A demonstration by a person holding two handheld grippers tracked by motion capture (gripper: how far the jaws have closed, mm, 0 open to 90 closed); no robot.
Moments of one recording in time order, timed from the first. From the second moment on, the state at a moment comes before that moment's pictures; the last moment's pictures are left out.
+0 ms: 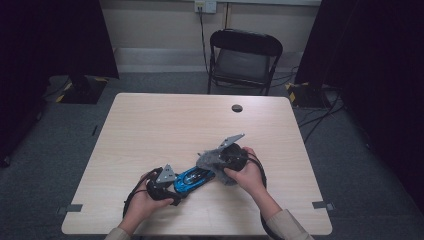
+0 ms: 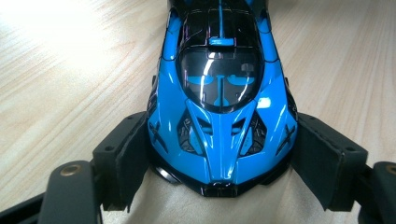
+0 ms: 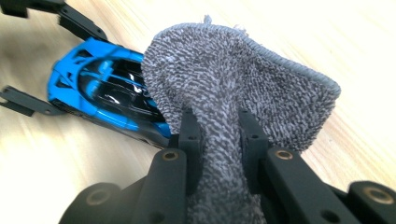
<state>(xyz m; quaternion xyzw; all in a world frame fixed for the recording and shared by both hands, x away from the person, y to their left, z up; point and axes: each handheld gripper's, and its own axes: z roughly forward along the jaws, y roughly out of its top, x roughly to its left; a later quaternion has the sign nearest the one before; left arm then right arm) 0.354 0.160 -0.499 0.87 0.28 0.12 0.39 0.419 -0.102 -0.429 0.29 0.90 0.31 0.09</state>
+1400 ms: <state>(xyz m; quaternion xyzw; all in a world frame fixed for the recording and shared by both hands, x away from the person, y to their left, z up) 0.354 0.160 -0.499 0.87 0.28 0.12 0.39 0.393 -0.028 -0.443 0.21 0.91 0.35 0.04</state>
